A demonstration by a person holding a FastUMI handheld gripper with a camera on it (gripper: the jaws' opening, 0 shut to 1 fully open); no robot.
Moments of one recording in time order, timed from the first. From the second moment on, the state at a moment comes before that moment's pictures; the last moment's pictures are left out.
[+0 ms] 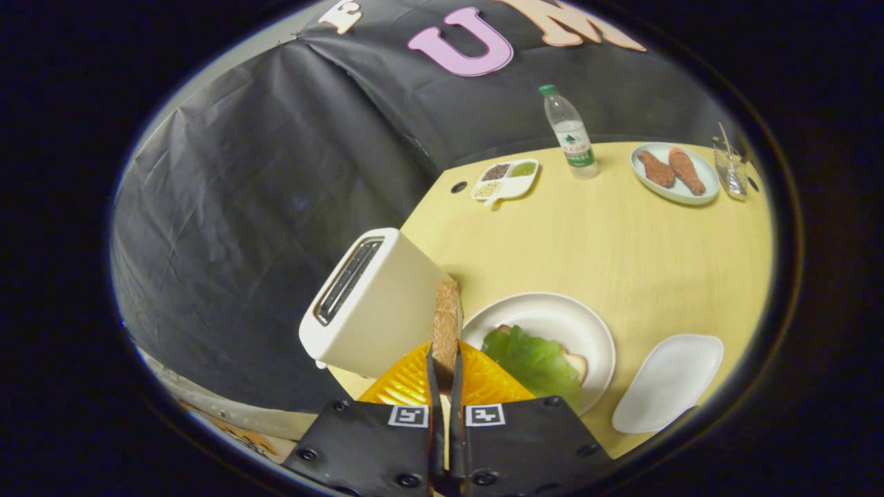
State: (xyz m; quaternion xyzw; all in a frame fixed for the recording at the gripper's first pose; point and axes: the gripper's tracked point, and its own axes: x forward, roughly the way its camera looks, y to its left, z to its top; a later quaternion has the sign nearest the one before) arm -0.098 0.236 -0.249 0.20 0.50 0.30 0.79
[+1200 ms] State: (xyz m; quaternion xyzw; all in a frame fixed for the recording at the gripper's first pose) arm -0.113 0.167 -0.324 0.18 0.54 0.22 0.79
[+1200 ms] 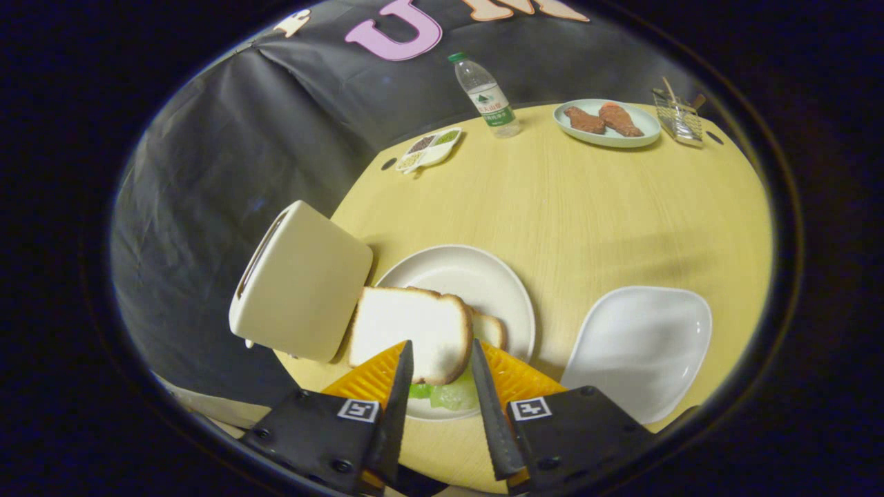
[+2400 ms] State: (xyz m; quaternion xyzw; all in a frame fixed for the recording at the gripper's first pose) arm -0.014 -0.017 -0.065 0.06 0.13 0.07 0.99
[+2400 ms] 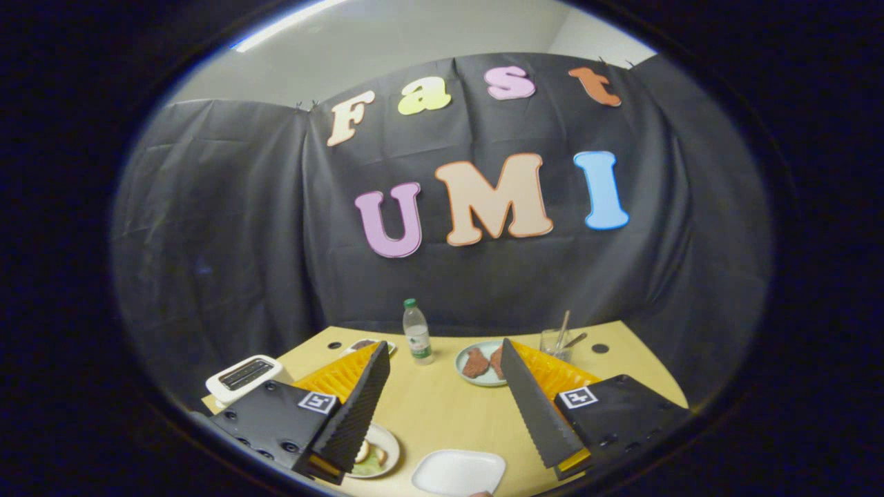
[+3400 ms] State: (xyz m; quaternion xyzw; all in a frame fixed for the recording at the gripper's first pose) arm -0.024 -0.050 -0.016 0.00 0.04 -0.01 1.00
